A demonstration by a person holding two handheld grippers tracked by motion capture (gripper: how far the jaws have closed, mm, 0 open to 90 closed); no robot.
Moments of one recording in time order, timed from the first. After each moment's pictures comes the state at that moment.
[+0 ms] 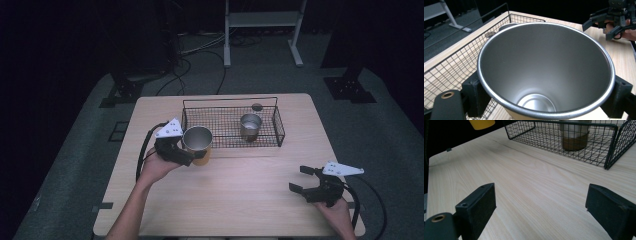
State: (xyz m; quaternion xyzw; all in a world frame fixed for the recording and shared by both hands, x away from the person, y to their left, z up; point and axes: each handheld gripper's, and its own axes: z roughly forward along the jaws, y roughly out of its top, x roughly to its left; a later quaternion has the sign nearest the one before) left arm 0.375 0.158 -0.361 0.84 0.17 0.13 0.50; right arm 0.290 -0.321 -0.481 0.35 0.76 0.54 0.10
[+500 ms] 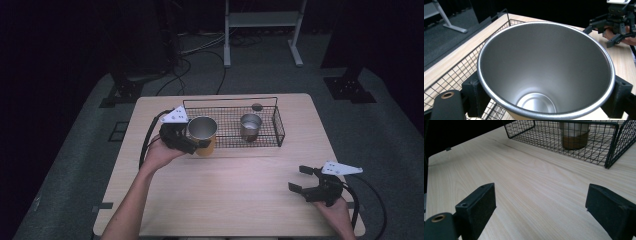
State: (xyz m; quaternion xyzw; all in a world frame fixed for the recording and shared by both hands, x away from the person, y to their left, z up) left arm 0.400 0.147 -0.345 0.85 0.16 0.11 0.50; right arm 0.292 -0.320 -0.482 0.35 0.76 0.54 0.10
